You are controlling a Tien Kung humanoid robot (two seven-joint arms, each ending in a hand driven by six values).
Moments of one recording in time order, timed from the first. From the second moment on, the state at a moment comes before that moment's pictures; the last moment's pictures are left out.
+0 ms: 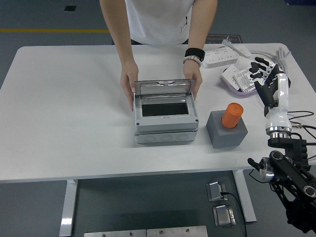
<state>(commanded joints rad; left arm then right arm) 0.02 0.26 -0.71 -0.18 1.04 0.04 0.09 0.17 -0.26 1.13 1.34 -1.00 -0.55 0.46</state>
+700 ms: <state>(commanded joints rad) 0.01 0.26 -0.70 -0.18 1.04 0.03 0.09 0.20 -0.23 1.02 1.20 -0.93 -0.55 0.49</state>
